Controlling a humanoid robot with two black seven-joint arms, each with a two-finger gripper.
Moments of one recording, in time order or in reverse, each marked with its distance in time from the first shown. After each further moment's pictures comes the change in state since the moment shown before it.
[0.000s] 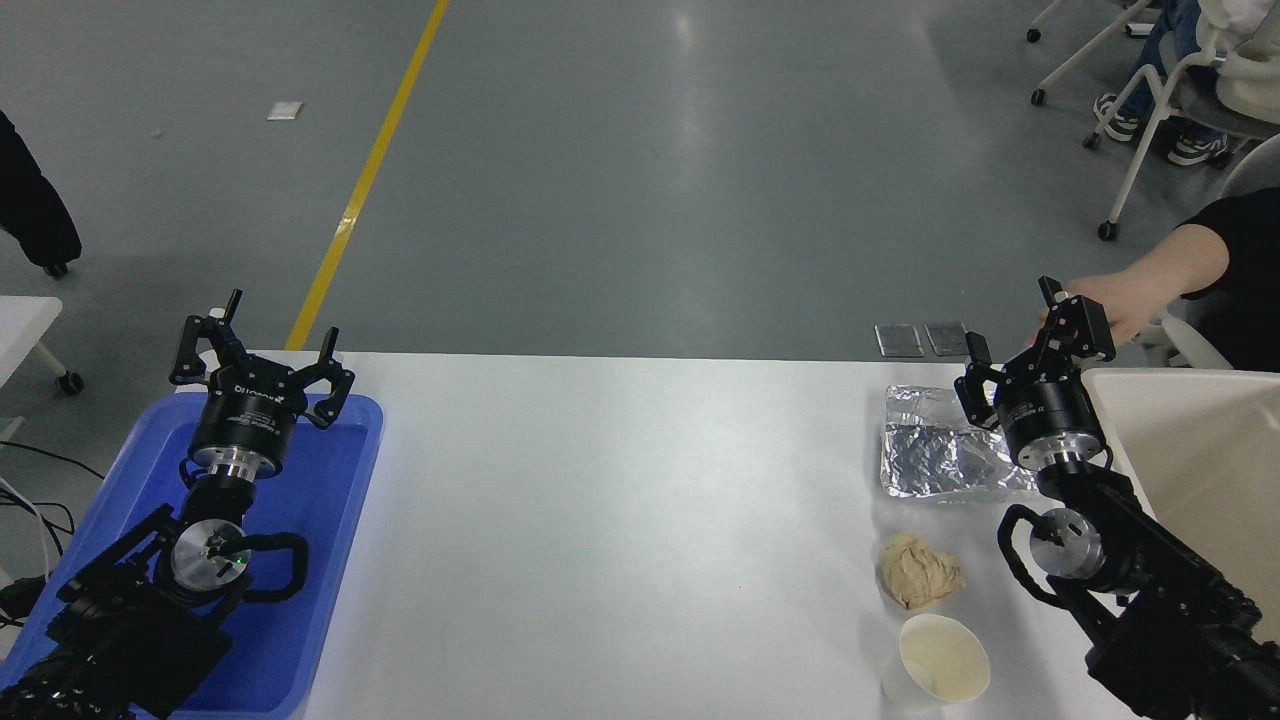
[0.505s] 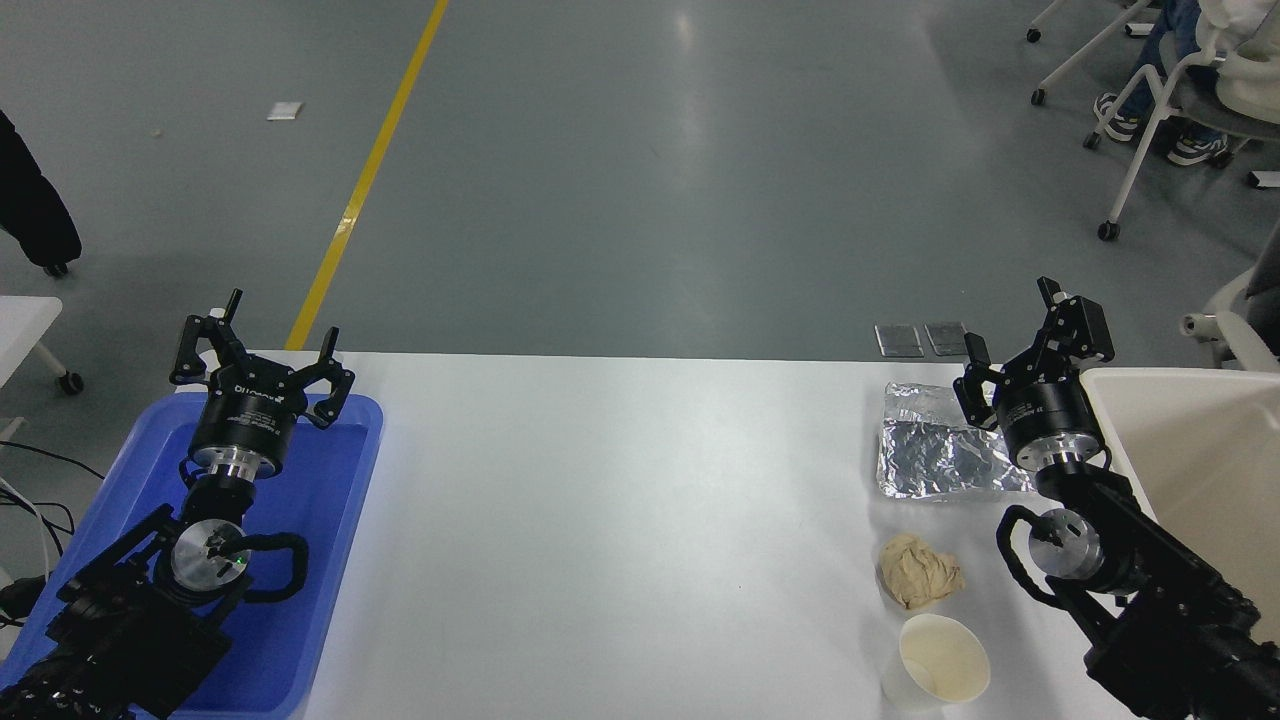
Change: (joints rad) left arm 0.000 0.000 0.001 0.000 0.000 0.000 0.000; right arm 0.000 0.002 -0.001 0.000 0.001 0.000 -0.001
